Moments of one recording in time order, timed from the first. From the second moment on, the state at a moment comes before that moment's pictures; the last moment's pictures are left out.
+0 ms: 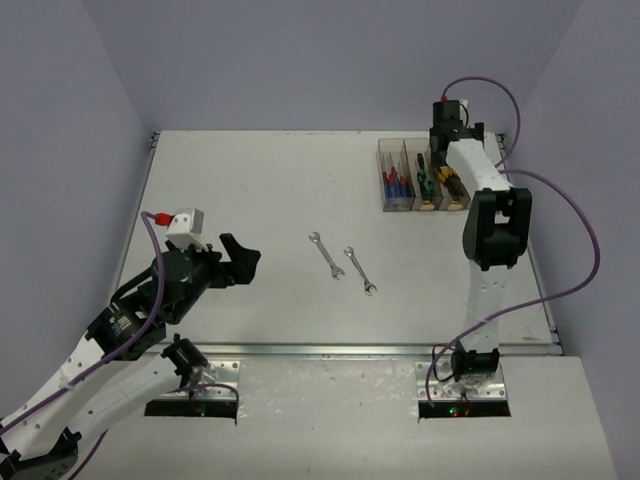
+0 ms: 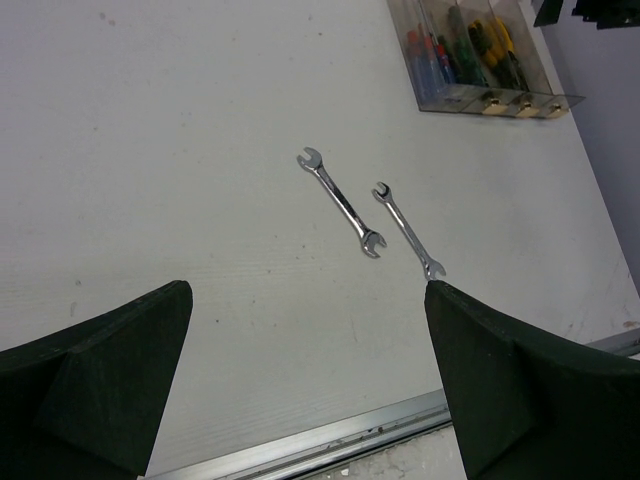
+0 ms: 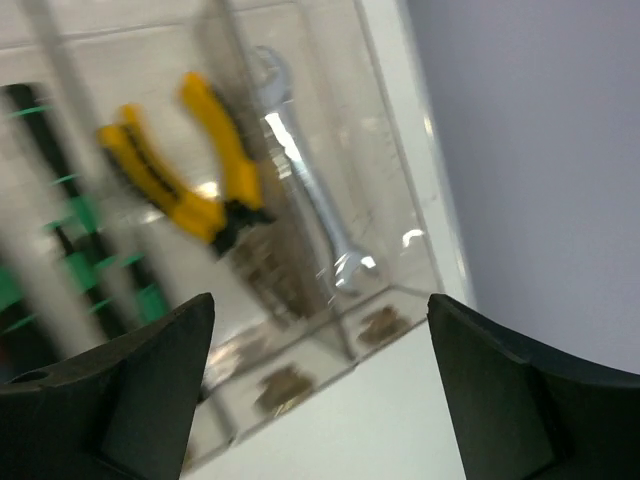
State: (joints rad) left arm -0.71 0.52 0.80 -0.67 -0.38 -0.59; right arm 0.04 2.21 1.89 -0.52 0.63 -0.05
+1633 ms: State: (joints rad) left arm -0.71 0.56 0.80 -0.68 -0.40 -0.60; right arm 0.61 2.03 1.32 -0.72 0.07 0.26
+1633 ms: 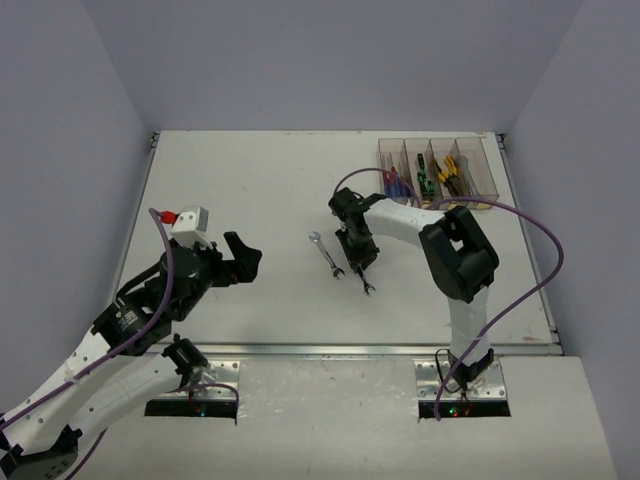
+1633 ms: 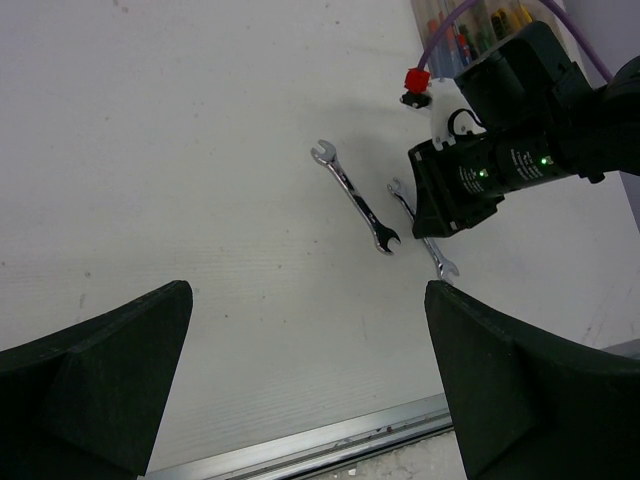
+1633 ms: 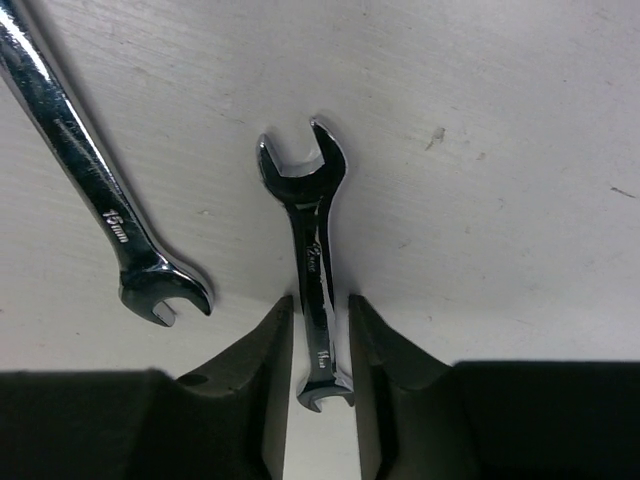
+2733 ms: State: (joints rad) left arm -0.71 0.51 0.80 -0.68 -0.39 -0.60; right arm 0.27 1.83 1.43 -0.85 0.30 0.12
